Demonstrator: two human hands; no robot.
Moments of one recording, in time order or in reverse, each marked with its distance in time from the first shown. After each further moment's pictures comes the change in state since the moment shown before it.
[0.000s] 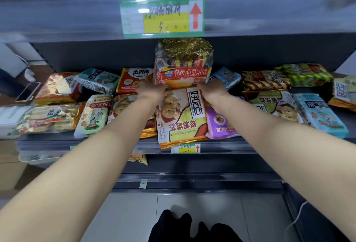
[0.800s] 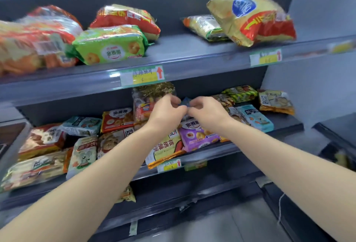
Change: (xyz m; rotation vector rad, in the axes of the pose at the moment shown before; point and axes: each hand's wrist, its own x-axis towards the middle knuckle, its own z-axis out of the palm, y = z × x) left_hand -0.177 0.043 -0.053 0.058 -0.330 0.696; right_hand -0.170 -0.032 -0.088 -0.307 0.094 -0.350
